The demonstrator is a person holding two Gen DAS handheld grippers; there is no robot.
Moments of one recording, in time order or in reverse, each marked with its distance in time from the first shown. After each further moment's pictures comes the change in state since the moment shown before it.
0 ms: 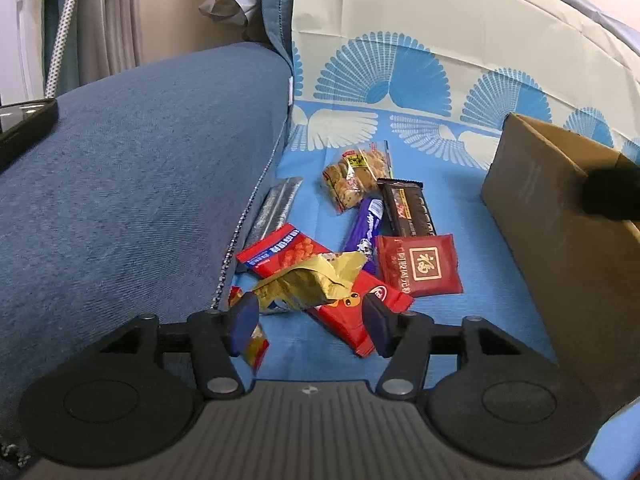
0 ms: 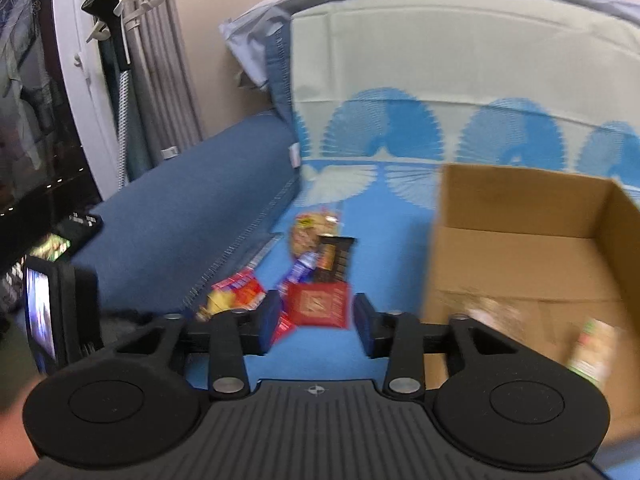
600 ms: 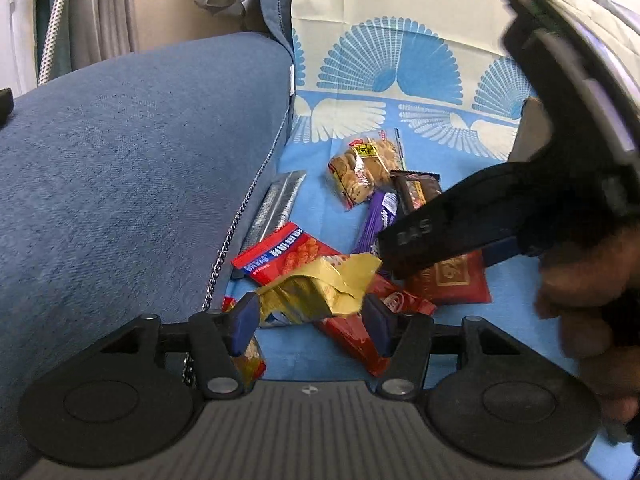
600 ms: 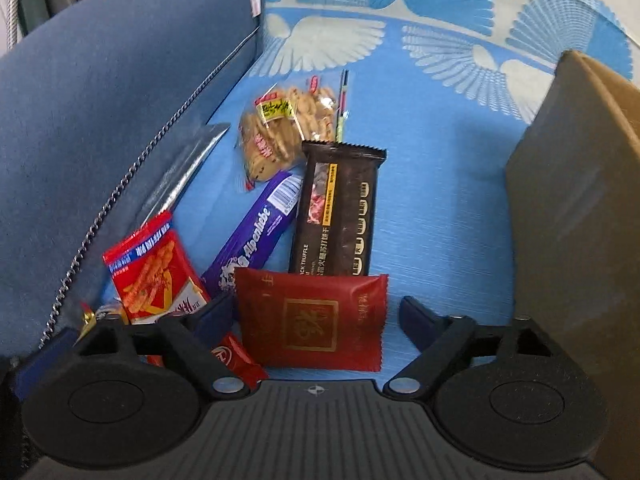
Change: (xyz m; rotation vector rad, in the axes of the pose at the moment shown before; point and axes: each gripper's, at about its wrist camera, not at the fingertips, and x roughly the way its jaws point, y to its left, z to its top) left arm 0.033 -0.003 0.003 0.018 0.011 0.035; right arm 0.202 0.004 0.006 -0.008 0.421 -0.156
